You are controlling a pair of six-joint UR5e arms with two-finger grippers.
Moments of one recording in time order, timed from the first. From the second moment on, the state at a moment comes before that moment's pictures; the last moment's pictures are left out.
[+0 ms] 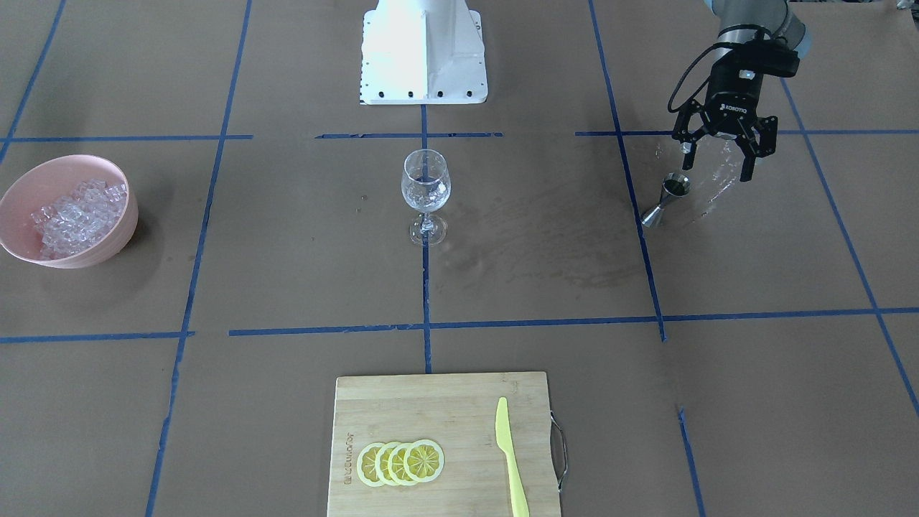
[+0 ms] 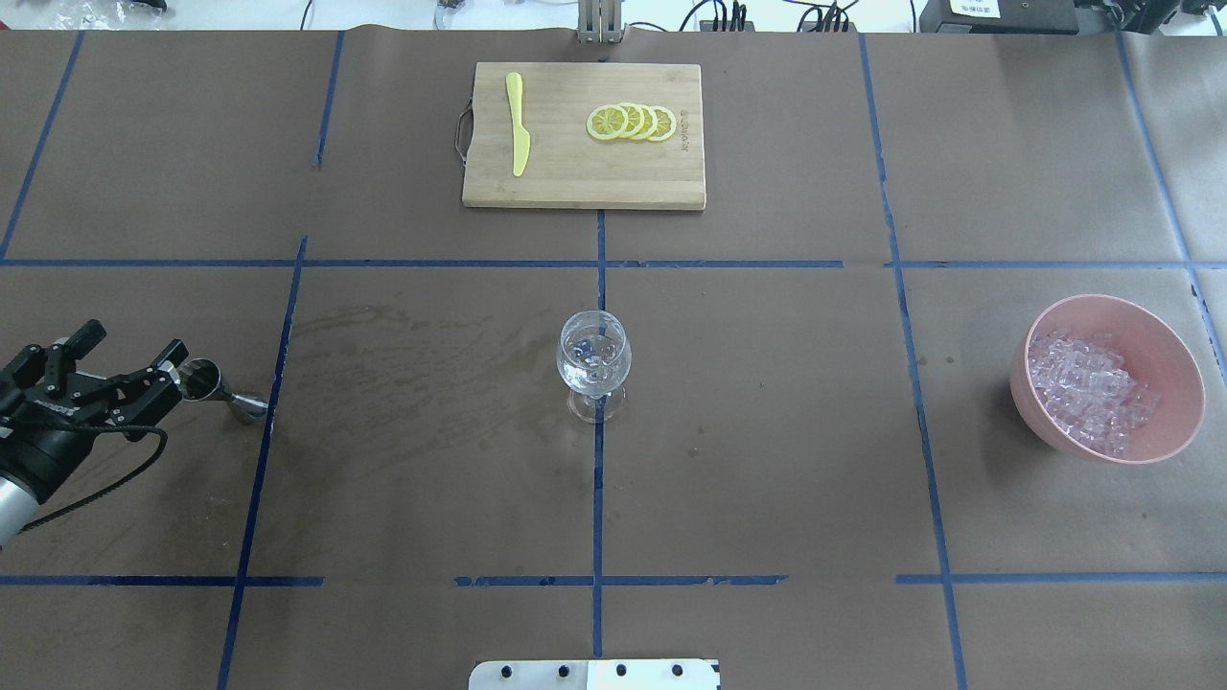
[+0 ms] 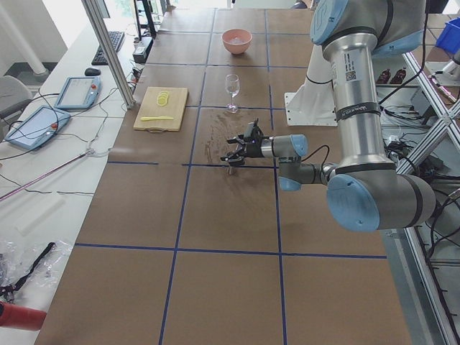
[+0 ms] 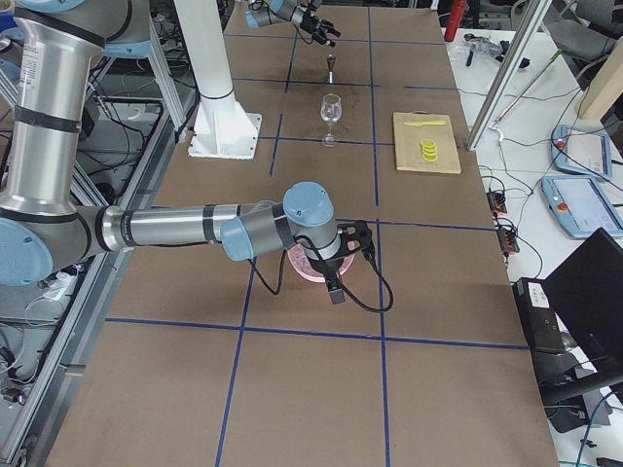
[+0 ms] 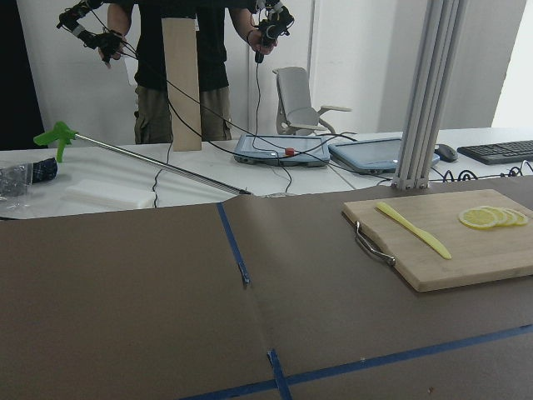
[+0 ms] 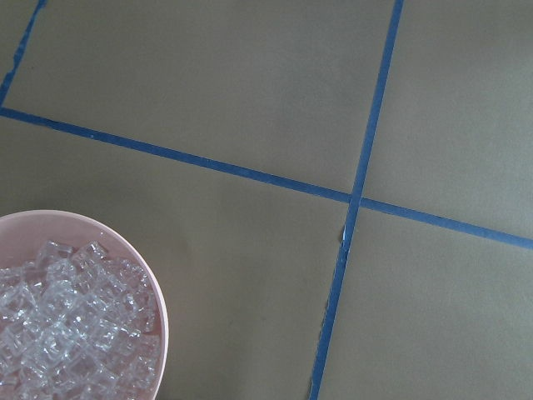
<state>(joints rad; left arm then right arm) -0.22 -1.28 -1.85 -2.98 -0.65 -0.91 1.53 -1.81 1.90 -1.31 2.33 0.04</state>
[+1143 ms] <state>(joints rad) -0.12 -1.42 -1.65 -2.95 -0.53 -0.99 1.53 -1.81 1.90 -1.31 2.33 0.04</state>
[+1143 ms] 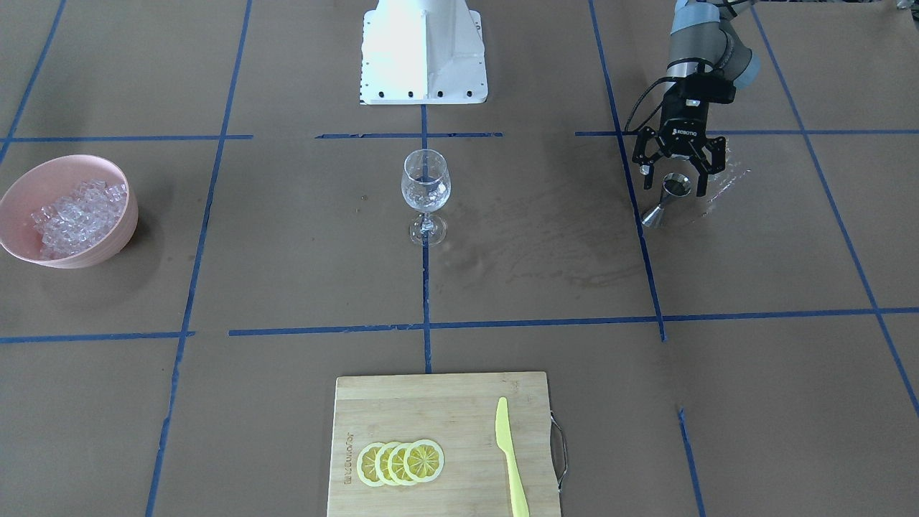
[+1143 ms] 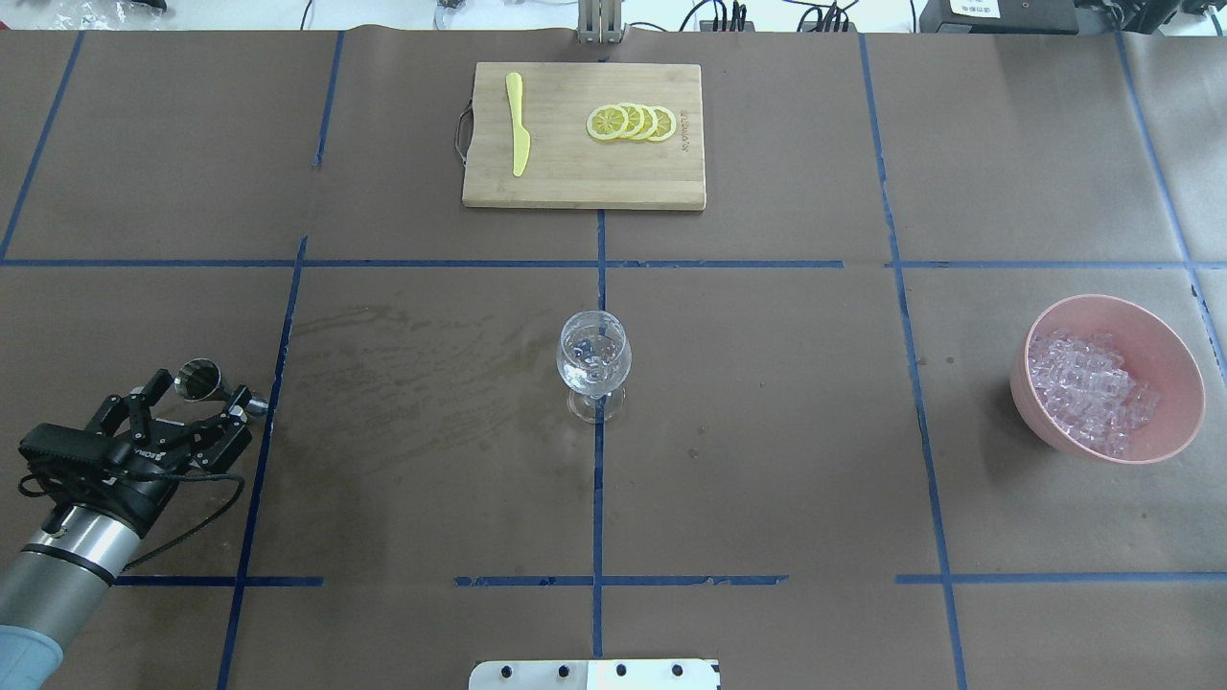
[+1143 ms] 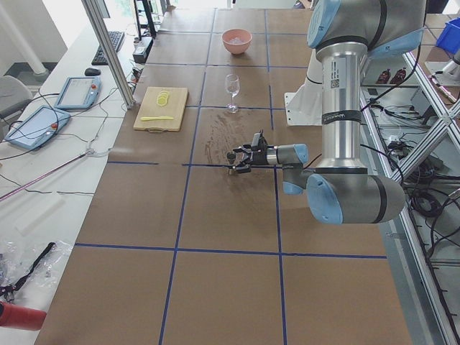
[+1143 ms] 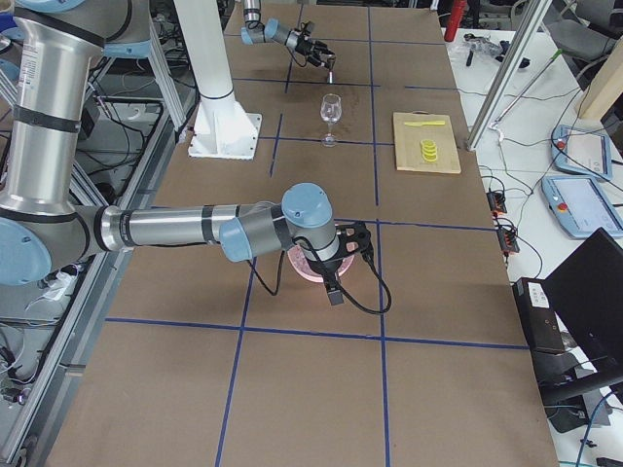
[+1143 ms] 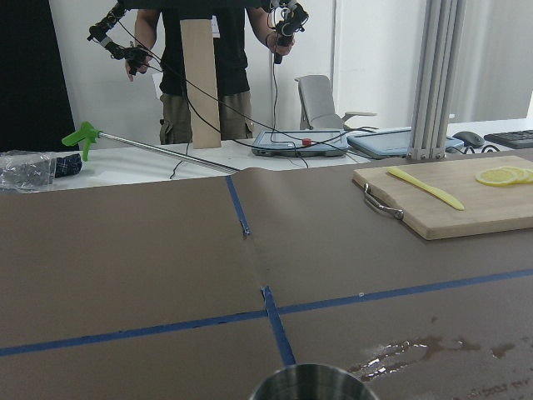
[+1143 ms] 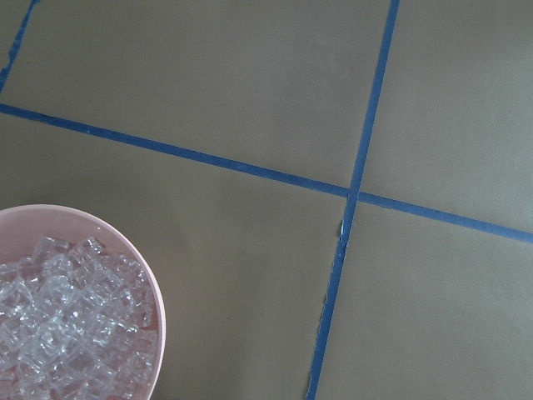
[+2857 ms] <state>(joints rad) -0.10 -1.48 -1.54 -2.97 -0.50 -1.01 1.53 -1.81 1.90 -1.31 2.33 0.04</state>
